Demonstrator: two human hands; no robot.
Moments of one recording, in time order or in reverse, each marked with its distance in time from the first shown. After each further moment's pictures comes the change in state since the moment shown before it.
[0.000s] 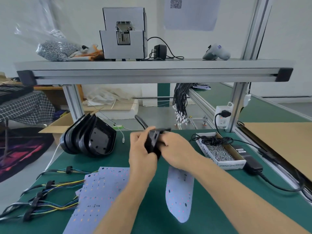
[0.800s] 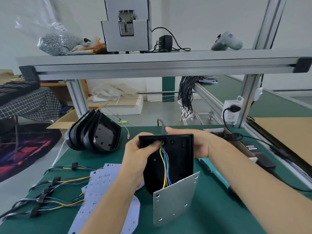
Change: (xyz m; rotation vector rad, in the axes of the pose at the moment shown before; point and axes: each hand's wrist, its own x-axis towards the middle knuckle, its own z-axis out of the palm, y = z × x) left_hand 0.013 -0.001 -0.025 -0.385 -0.167 -0.261; right_hand 0.027 0.051 -0.012 1.220 -0.557 0.494
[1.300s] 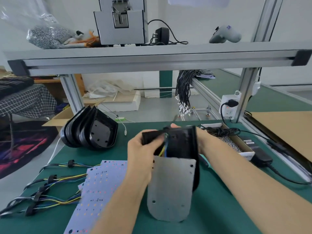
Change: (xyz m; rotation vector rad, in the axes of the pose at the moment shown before) left_hand -0.005 -0.009 0.019 0.004 0.116 -0.029; right_hand 0.022 0.019 -0.012 0.201 0.289 -0.185
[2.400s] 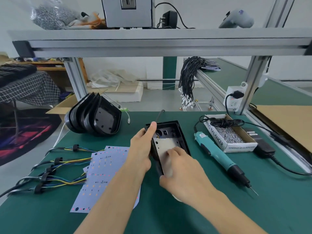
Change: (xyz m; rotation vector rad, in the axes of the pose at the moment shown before) left_hand 0.015 -0.025 -0.018 -0.106 0.057 -0.340; right_hand -0.092 0.086 0.058 -1.383 0.279 -0.348
